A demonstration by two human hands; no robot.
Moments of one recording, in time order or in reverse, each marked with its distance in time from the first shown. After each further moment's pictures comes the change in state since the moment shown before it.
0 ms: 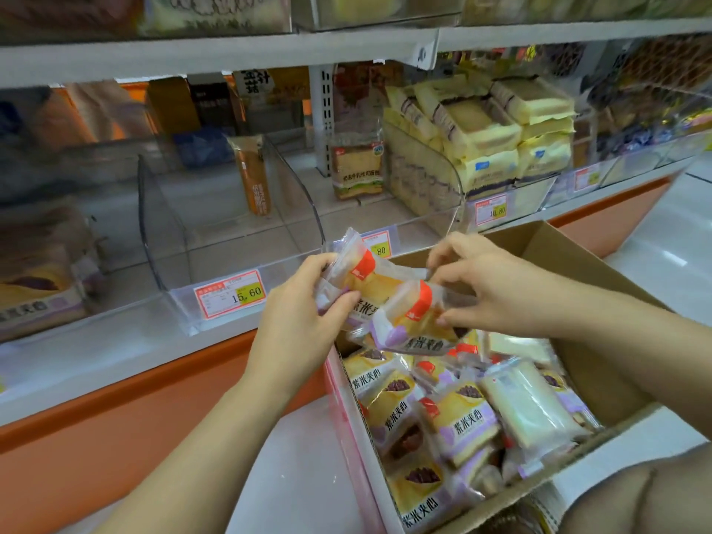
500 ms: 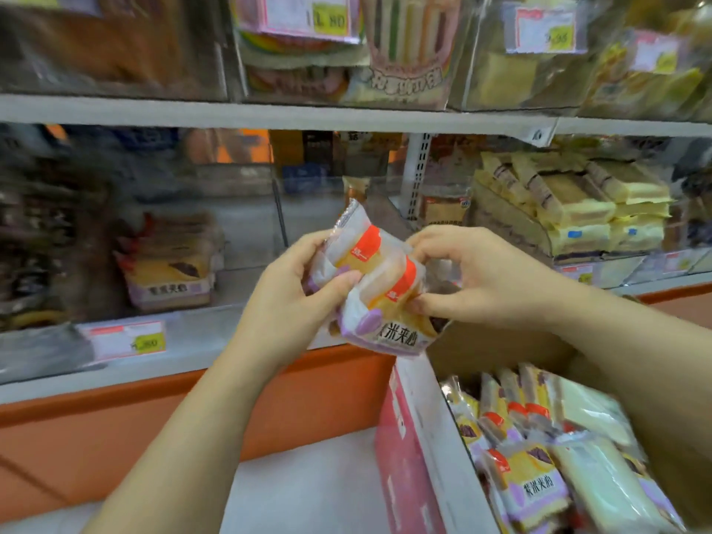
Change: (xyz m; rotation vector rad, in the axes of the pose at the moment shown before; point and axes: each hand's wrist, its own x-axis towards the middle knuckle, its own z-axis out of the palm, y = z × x) left_hand -0.016 -0.009 -0.126 -0.251 0.141 -0.018; right_hand 0.084 -0.123 -0.032 0.234 0.124 -0.282
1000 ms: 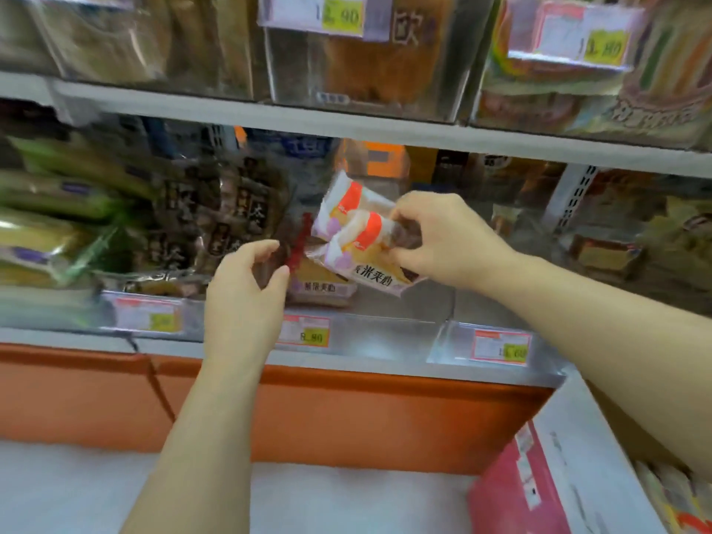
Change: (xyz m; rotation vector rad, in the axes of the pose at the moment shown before) left_hand -0.033 -0.067 -0.173 0.469 0.671 -0.293; right_hand 0.183 -0.082 0.097 -0.129 0.113 -0.182
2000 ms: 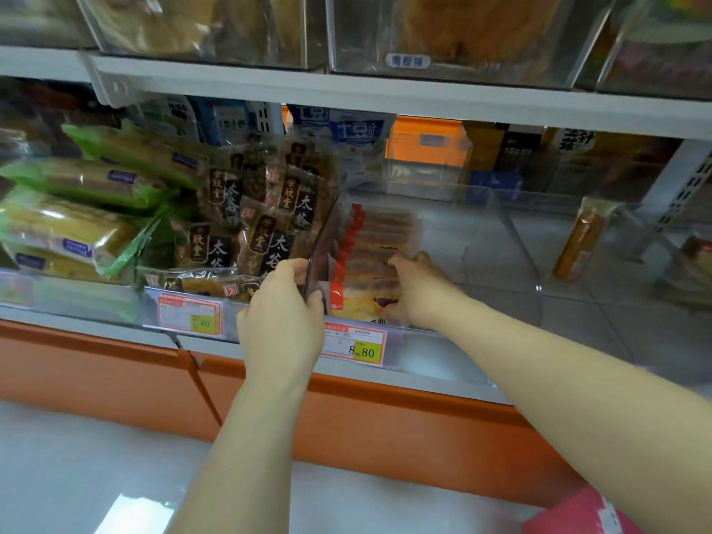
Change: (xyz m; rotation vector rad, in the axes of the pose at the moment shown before) left_hand 0.017 -0.037 0.014 0.276 -0.032 -0.147; right_hand 0.050 0.008 0.134 -0.026 -0.437 0.402
